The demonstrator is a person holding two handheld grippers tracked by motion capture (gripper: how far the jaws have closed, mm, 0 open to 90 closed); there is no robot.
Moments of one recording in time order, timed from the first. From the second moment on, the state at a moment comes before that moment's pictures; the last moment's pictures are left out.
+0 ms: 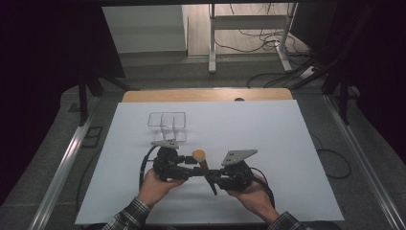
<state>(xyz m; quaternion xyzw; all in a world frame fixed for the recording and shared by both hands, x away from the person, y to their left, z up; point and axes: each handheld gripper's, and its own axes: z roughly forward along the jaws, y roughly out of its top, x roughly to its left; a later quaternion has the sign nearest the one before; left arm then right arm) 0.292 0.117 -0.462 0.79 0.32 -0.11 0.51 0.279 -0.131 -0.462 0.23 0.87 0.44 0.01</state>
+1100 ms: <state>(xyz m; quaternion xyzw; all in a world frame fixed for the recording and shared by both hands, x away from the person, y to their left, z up) 0.285 0.108 -0.452 0.81 0.31 -0.06 0.49 0.285 -0.129 -0.470 0.22 0.88 0.42 0.02</state>
